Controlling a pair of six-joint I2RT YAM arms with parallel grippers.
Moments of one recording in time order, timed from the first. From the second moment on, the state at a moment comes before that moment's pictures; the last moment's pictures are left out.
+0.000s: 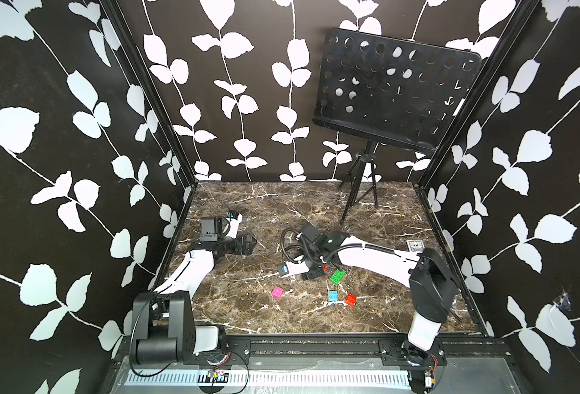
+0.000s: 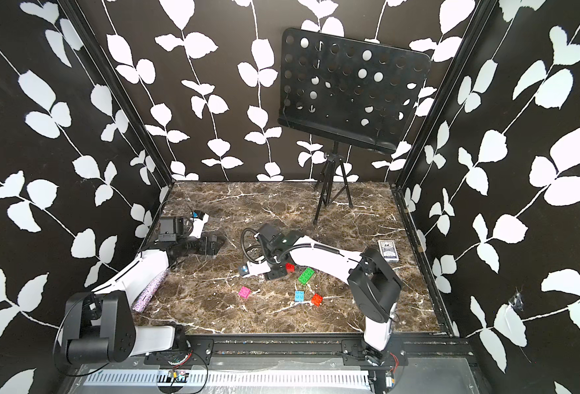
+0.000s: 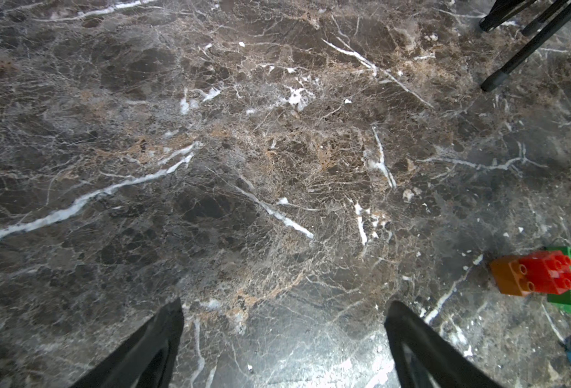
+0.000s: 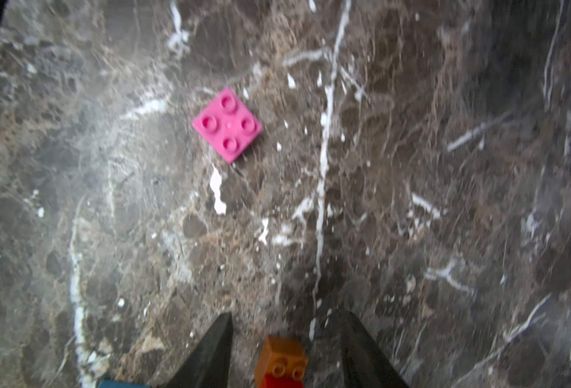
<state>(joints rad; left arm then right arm) 0.00 1.32 0.76 -0.29 0.40 0.10 0.94 1.83 1.38 -0.70 -0.19 -1.06</state>
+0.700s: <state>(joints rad) 0.01 1.31 0.75 -0.29 0.40 0.10 1.04 2.07 1.55 -0.68 -0.35 -1.18</state>
